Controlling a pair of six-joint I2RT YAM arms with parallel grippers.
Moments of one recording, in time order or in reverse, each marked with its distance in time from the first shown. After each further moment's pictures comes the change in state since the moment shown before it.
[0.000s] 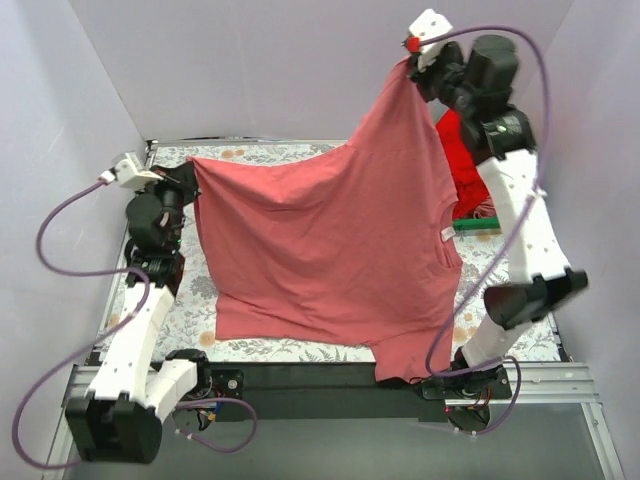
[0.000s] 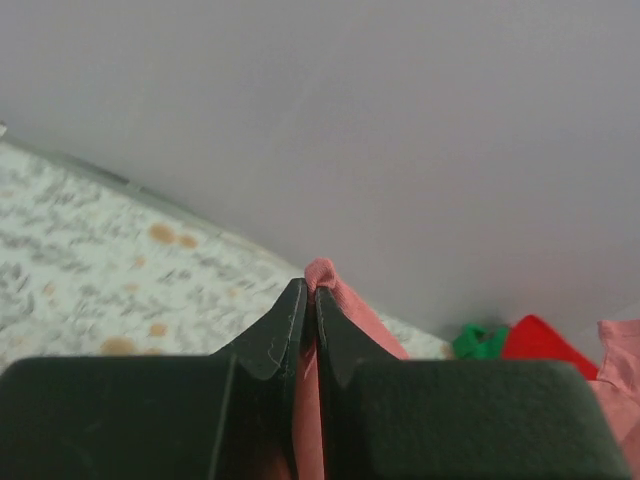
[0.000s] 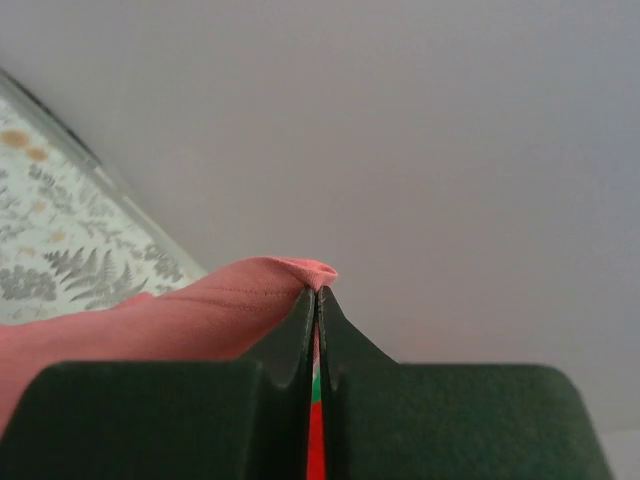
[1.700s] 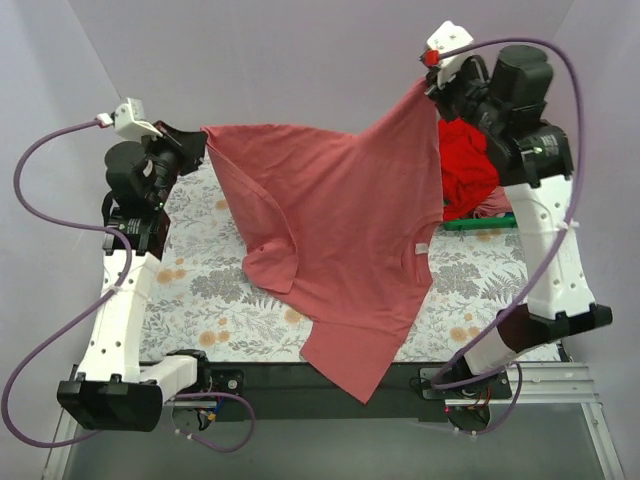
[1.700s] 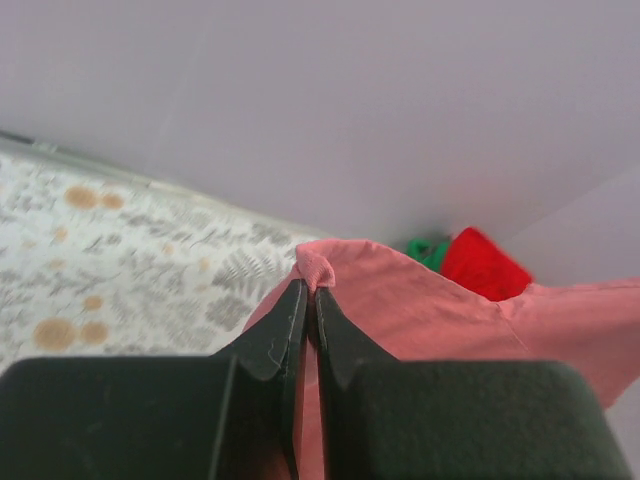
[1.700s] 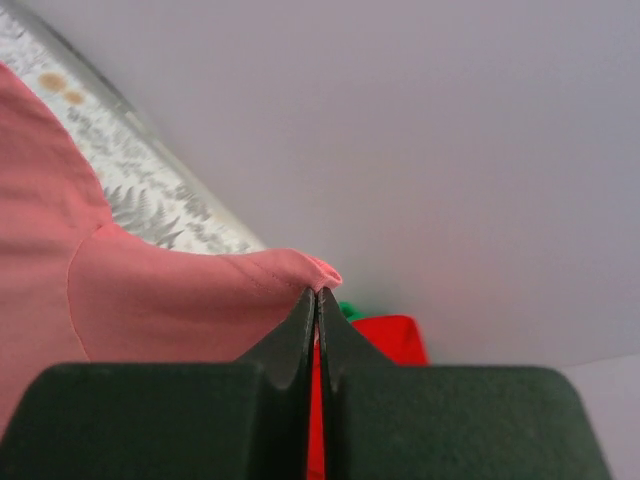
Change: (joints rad) left arm 0.004 0.245 0.404 -0.397 0.229 0.022; right arm 0.013 -0.051 -0.025 -0.246 0.004 0.016
